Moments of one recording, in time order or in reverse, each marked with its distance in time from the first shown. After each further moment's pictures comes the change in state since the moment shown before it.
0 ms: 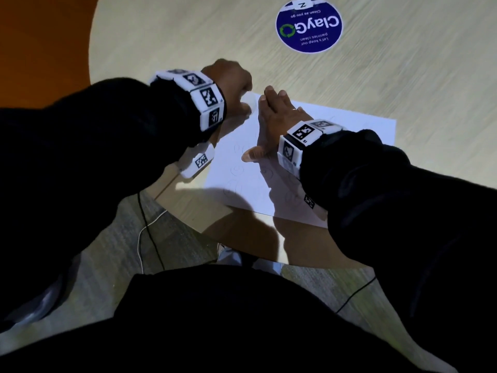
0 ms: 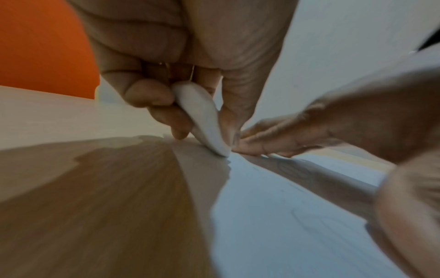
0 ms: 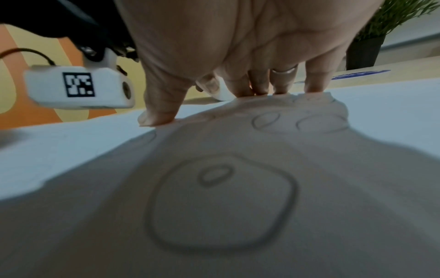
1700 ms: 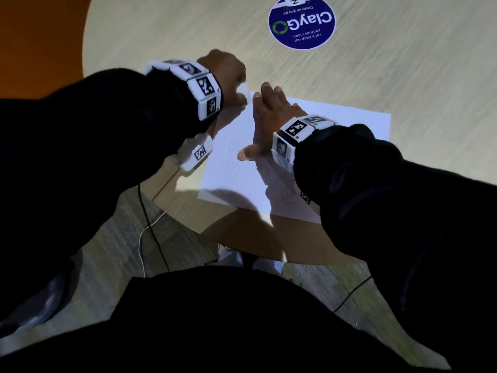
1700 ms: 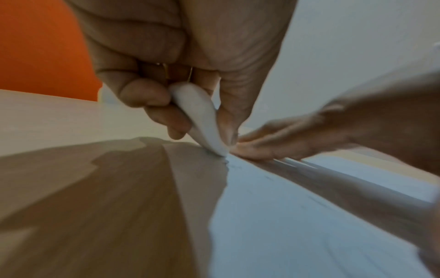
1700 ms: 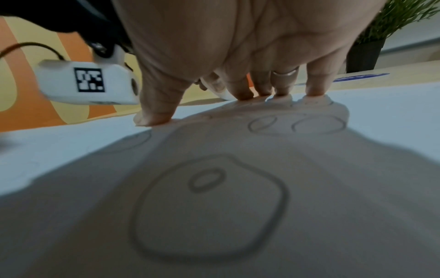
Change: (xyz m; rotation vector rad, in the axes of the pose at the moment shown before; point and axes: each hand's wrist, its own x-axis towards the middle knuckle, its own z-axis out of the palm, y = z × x) left_hand 0.010 0.004 -0.004 0.029 0.012 -0.019; right_hand -0.003 0.000 0.001 -0.015 0.001 0.003
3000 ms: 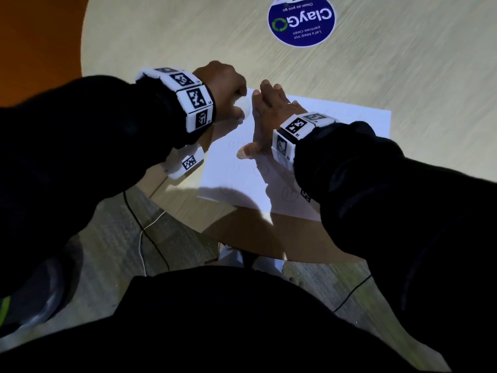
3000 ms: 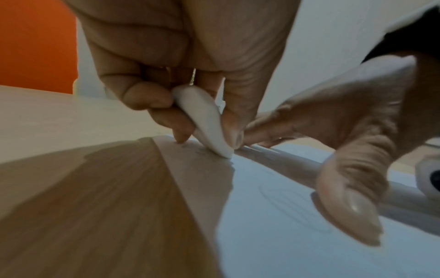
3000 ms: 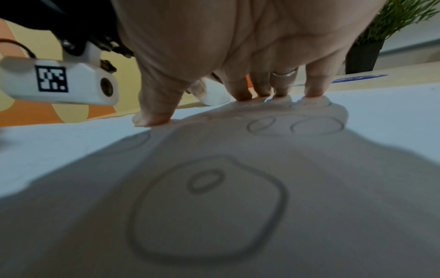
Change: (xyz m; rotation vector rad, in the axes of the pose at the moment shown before) left_hand -0.009 -0.001 0.007 0.035 -0.021 0.045; right_hand 0.003 0.003 0.001 0.010 -0.010 0.003
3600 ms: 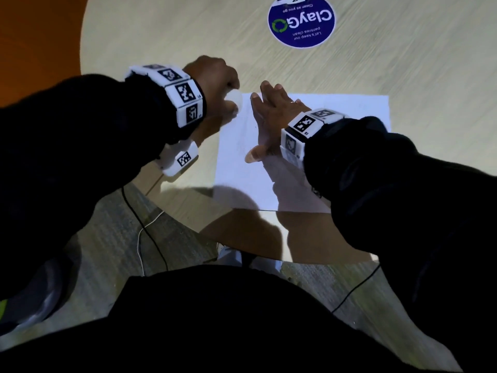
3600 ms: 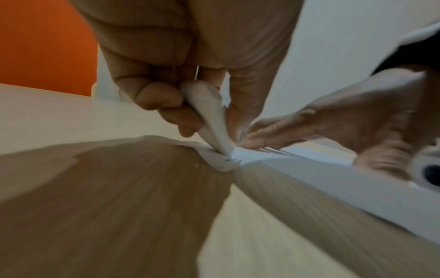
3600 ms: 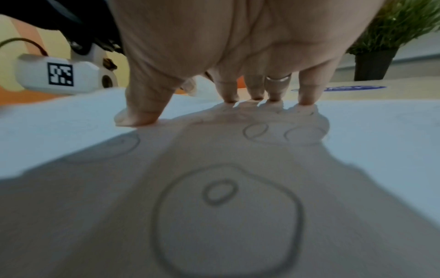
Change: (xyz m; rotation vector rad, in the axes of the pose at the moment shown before) left_hand -0.003 -0.018 -0.002 -0.083 0.049 -0.009; right_hand -0.005 0.006 -0.009 -0.072 0.018 -0.051
